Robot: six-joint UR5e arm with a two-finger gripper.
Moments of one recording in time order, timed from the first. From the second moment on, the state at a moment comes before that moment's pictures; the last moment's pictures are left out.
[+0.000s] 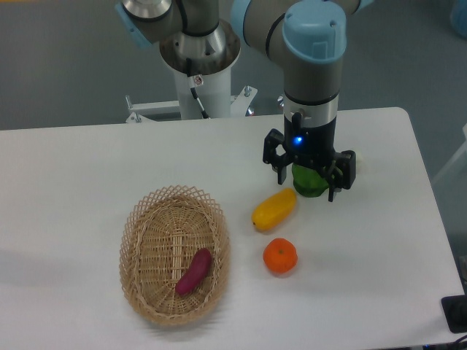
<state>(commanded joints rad) 2.54 -1.77 -1.54 -1.11 1.50 1.07</state>
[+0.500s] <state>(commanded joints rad) 2.54 -1.77 -1.55 -1.10 1.49 1.05</state>
